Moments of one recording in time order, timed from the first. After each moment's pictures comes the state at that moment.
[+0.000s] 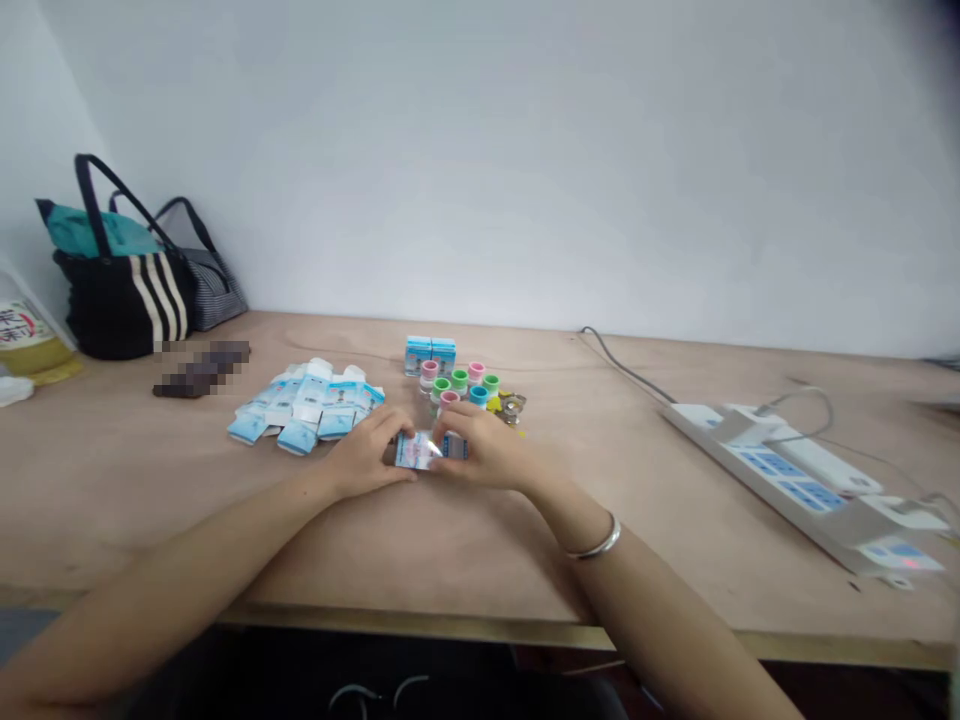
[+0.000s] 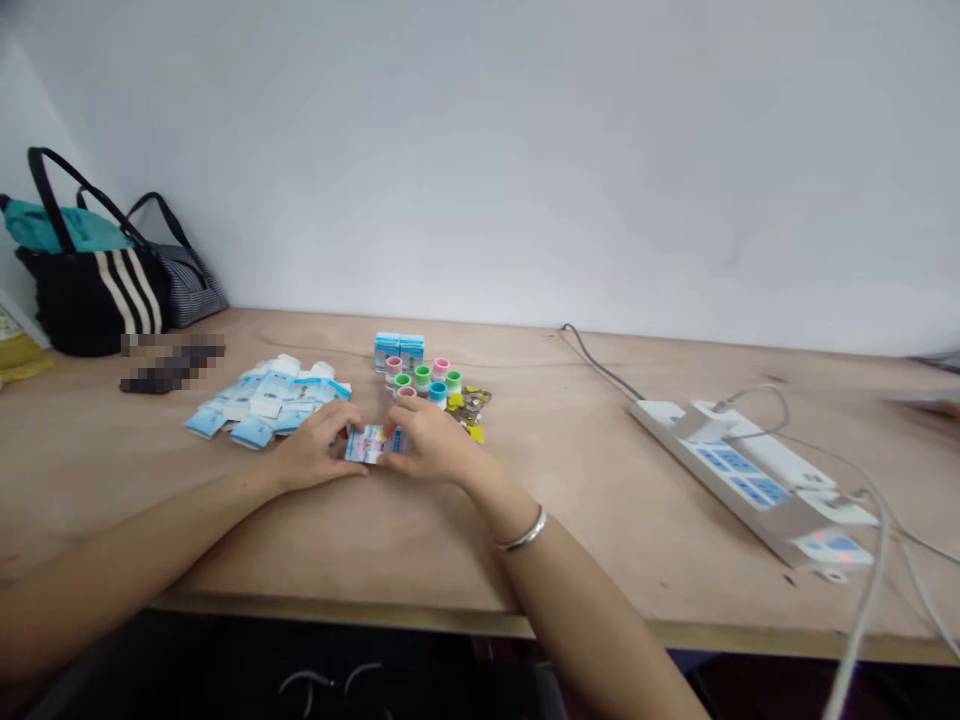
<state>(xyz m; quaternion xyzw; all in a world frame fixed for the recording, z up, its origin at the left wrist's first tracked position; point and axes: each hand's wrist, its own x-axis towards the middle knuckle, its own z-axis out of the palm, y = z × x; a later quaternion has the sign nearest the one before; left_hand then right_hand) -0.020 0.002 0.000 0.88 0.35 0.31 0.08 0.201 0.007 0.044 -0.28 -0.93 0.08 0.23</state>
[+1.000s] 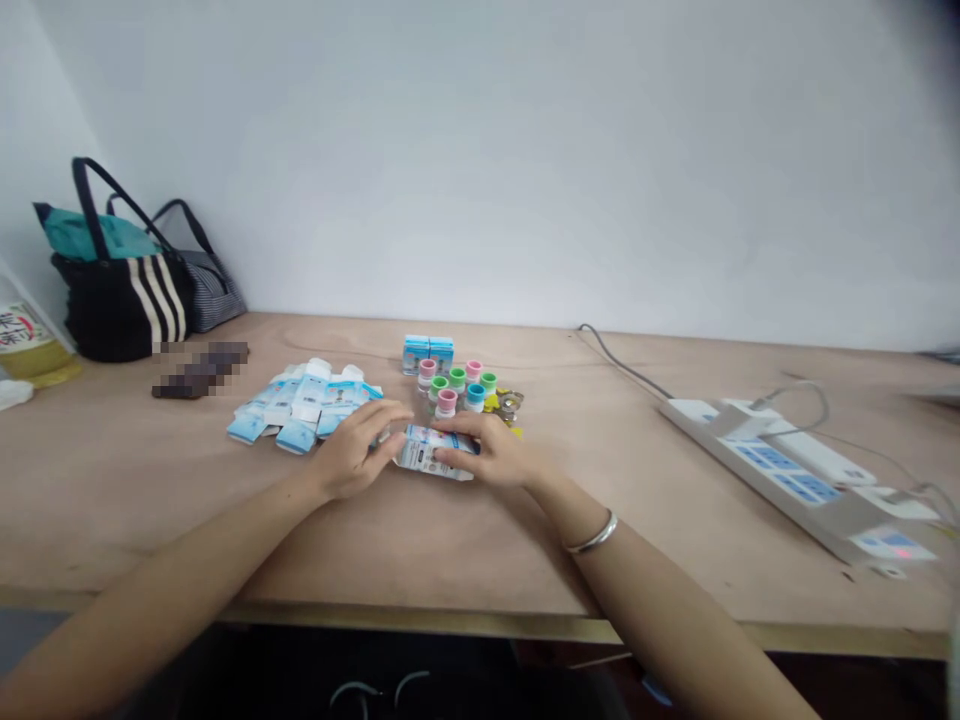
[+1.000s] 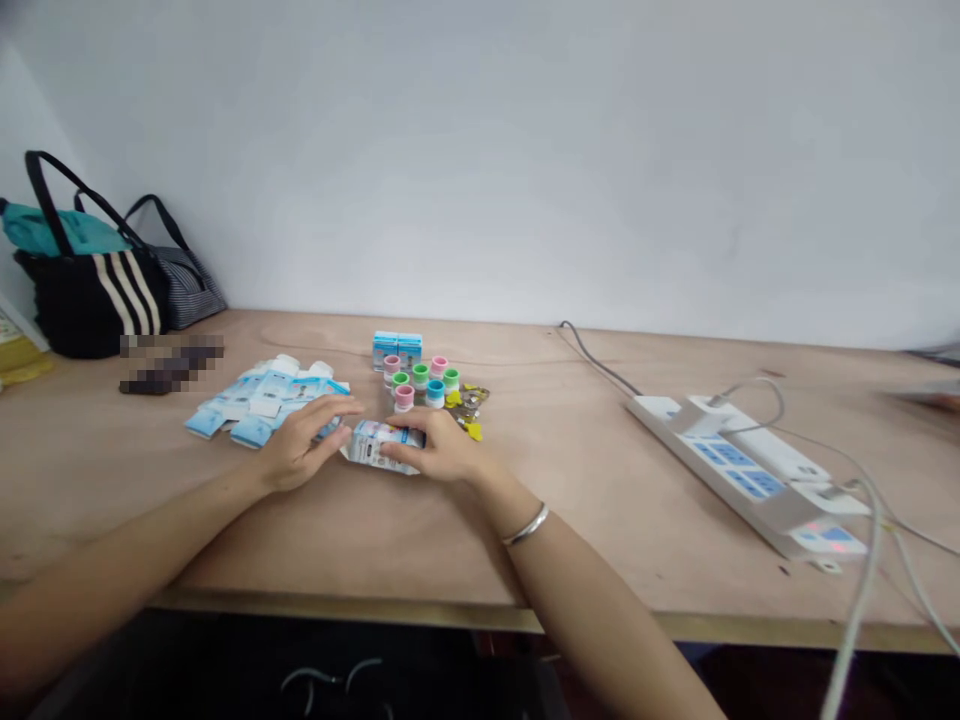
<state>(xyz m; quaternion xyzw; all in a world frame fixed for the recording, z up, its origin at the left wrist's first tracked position) -0.025 -0.012 0.009 0.86 0.36 0.36 0.07 0.213 0.008 0.026 -0.32 -0.89 0.21 0.26</state>
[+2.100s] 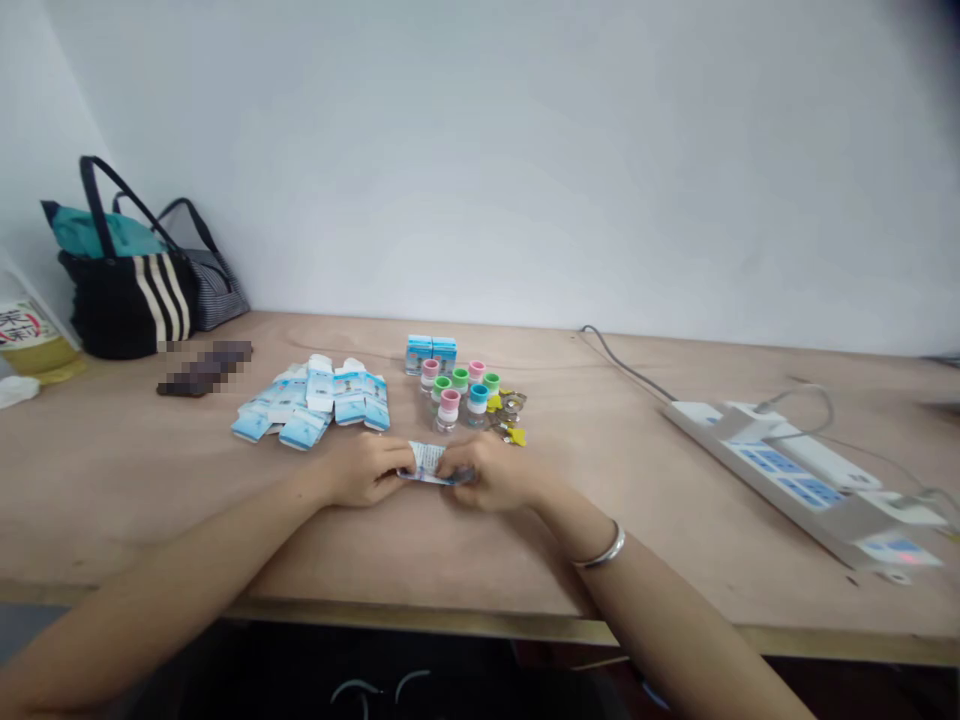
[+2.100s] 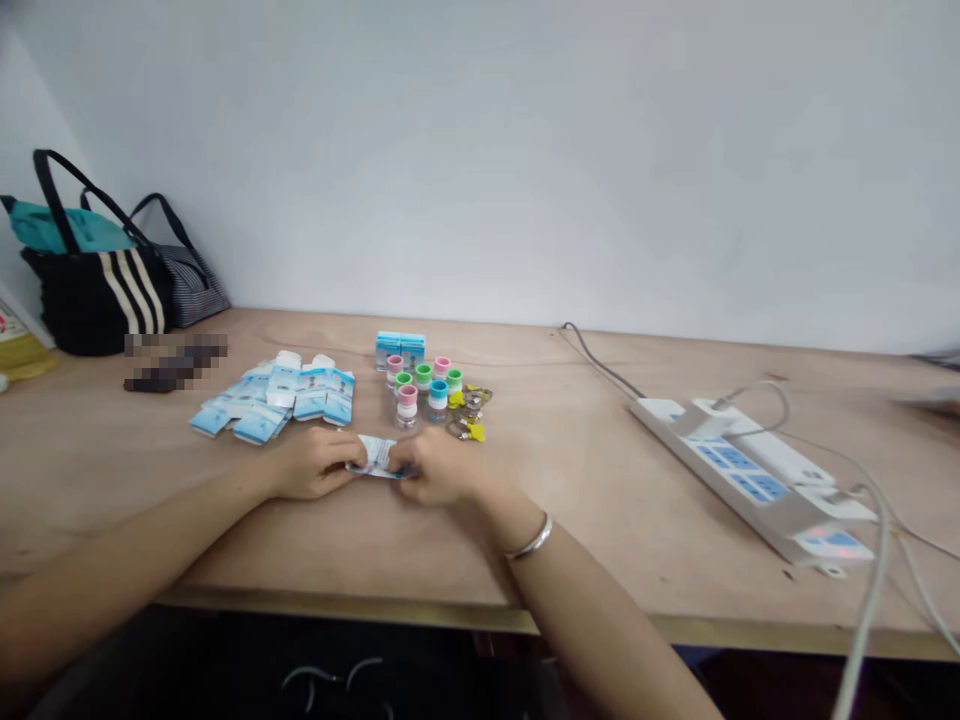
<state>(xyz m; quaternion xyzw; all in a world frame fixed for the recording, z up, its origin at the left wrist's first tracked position) -0.029 -0.004 -0.007 0.95 0.24 0.22 0.03 0.210 -0.004 0.028 -0.25 -0.95 0.14 0.12</state>
